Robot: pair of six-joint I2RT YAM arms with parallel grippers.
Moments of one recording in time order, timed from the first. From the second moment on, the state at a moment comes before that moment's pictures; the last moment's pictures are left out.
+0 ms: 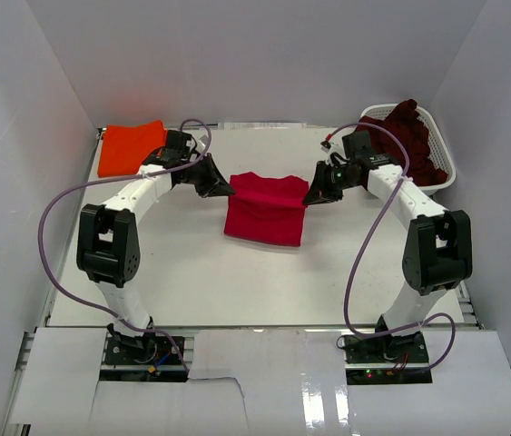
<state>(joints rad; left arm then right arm) -0.24 1.83 1.42 -0.49 0.63 -0.65 0.26 1.72 1.36 -0.64 -0.62 0.27</state>
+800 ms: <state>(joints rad) -0.23 2.04 1.64 -0.52 0.64 -0.63 0.21 1.88 1.50 -0.64 -0.64 0.26</state>
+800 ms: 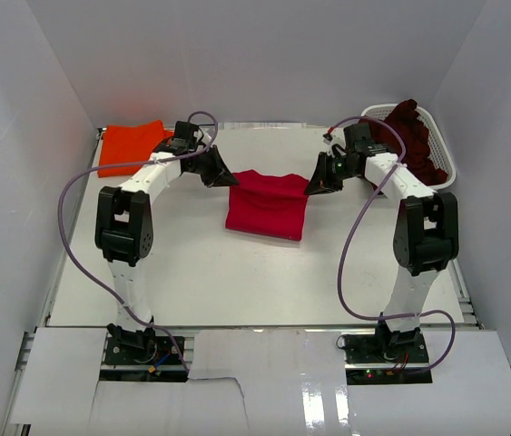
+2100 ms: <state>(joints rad) -0.23 2.34 1.95 -0.56 0.59 -0.62 0.16 2.21 1.78 -0.60 -0.70 0.27</state>
